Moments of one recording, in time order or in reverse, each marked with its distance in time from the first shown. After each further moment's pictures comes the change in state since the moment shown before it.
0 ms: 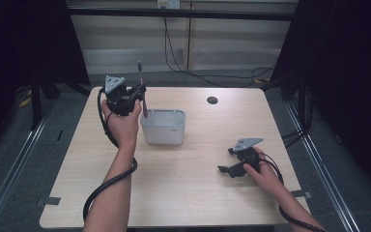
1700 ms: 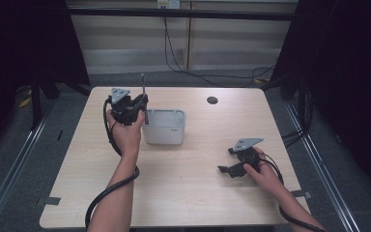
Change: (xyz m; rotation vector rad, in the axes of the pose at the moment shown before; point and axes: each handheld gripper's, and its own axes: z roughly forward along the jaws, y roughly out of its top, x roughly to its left) left arm 0.006 -0.036 0.009 0.062 0.013 0.006; right arm 0.000 0.000 0.000 0.000 0.000 0.000
